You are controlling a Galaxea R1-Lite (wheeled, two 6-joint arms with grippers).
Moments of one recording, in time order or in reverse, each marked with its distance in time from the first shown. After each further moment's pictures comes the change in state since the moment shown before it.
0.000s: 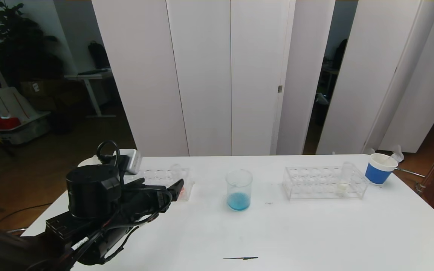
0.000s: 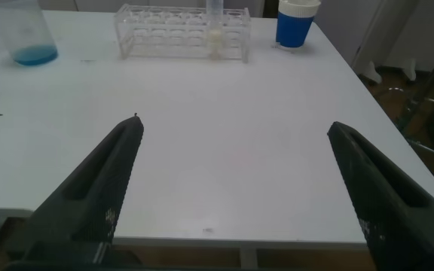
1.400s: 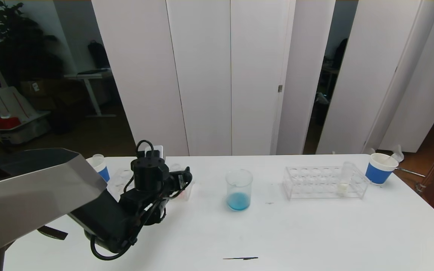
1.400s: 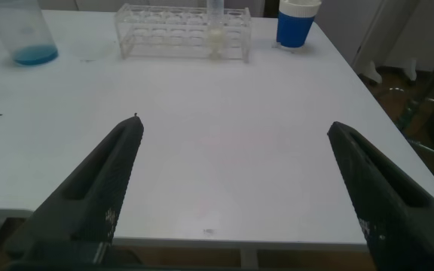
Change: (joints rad) left arm 0.060 0.412 -0.321 -0.114 0.166 0.006; right arm 0.000 0.000 0.000 0.000 0.000 0.000
